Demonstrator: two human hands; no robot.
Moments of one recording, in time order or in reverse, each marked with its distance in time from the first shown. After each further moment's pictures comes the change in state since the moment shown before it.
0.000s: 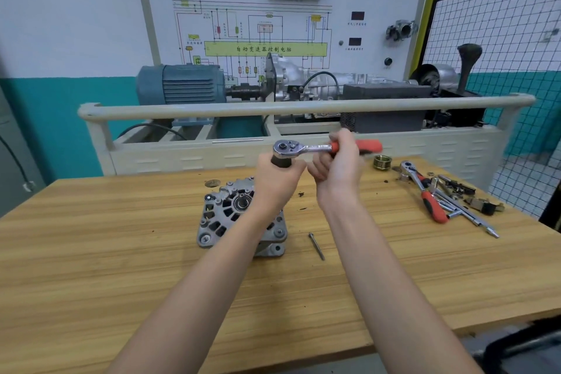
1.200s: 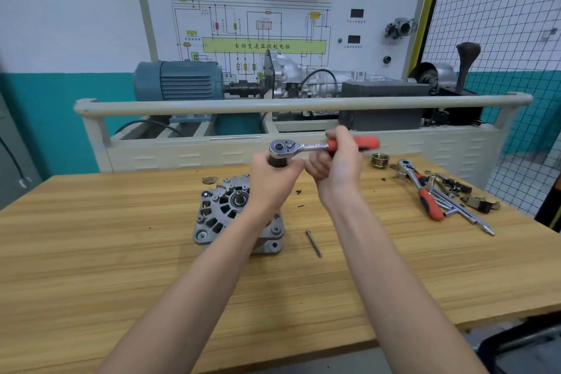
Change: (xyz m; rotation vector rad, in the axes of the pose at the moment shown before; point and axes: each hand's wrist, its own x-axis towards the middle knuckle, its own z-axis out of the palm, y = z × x) left_hand -0.010 0.004 -0.003 0.007 -0.010 0.057; right_hand 0.000 -0.006 -0.007 -0.048 -0.109 0.021
